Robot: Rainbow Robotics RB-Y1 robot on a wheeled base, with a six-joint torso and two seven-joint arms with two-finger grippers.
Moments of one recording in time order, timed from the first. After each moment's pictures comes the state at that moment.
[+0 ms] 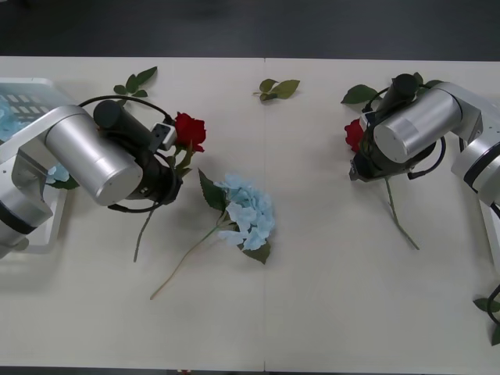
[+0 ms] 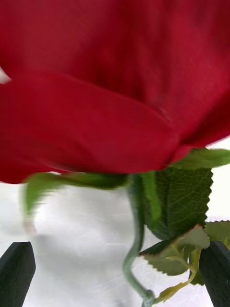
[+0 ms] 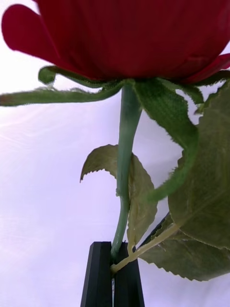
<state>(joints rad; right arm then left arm) -0.84 -0.68 0.73 -1.16 -0.70 1.19 1.21 -0.57 0.72 -0.57 -1.75 0.62 1.30 -1.16</state>
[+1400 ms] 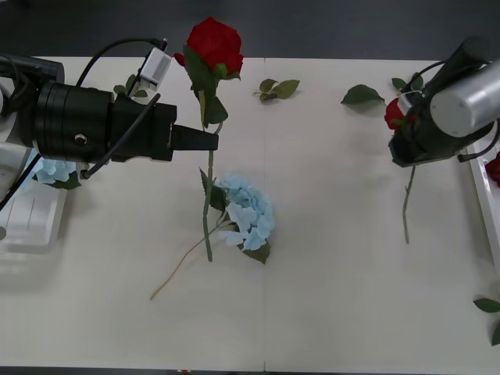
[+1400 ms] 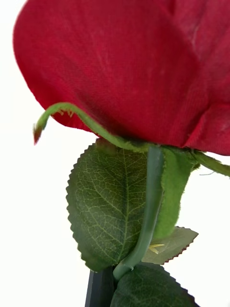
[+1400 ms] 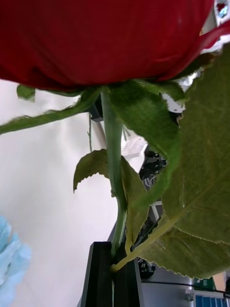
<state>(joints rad) -0.84 -0.91 0.70 -1.32 -0.91 1.25 1.24 -0.46 0.57 -0.06 -1.77 1.72 1.33 -1.63</state>
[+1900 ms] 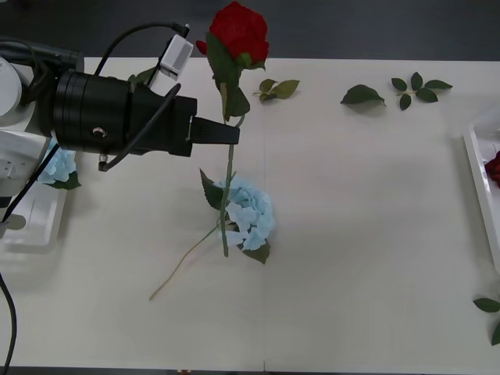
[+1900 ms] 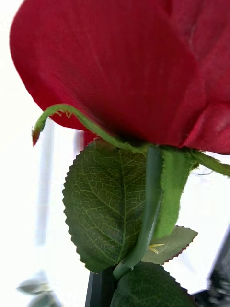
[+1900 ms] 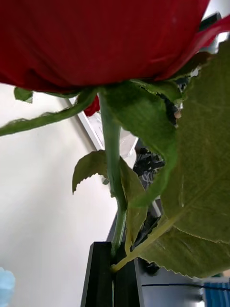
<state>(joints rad) -0.84 -1.35 0.70 -1.50 -0.97 1.40 1.30 -0.52 0.54 -0.09 -1.77 1.72 1.33 -1.70</state>
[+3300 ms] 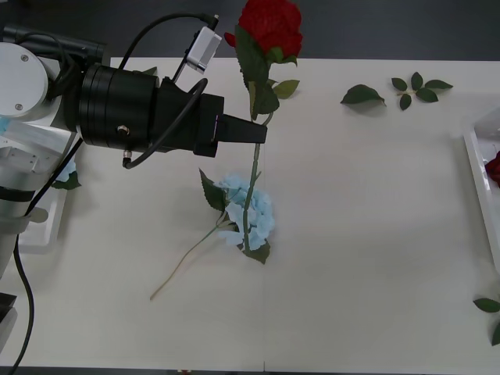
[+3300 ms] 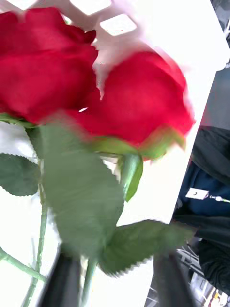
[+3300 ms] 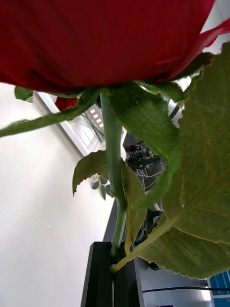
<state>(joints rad) -0.65 -1.13 0.70 -0.99 -0.40 0.94 1.39 -0.57 0.49 -0.15 -1.77 1.73 1.30 -1.74</state>
